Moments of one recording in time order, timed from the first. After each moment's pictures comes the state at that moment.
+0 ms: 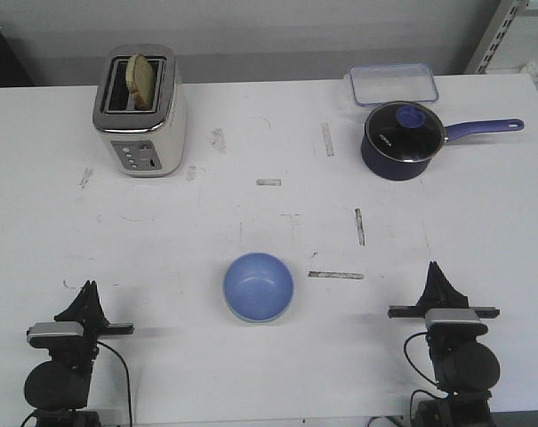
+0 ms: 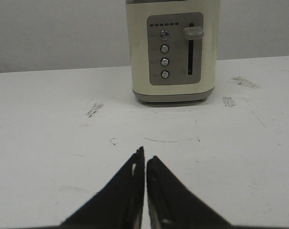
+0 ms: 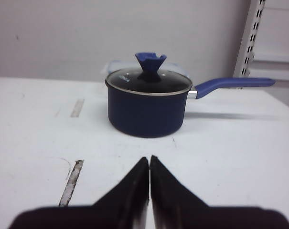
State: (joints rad) left arm -0.07 0.01 0.03 0.09 -0.10 0.06; right arm 0.05 0.09 0.08 0.05 0.10 -0.03
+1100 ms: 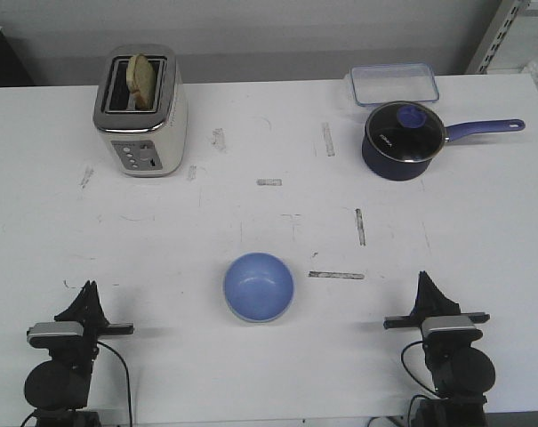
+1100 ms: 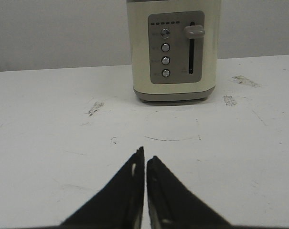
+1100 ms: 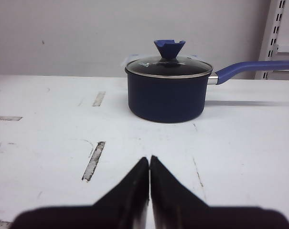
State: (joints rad) left arm -0.07 0.01 0.03 0.09 -0.10 0.06; right arm -0.02 0.00 0.01 -0.03 -0.05 0.01
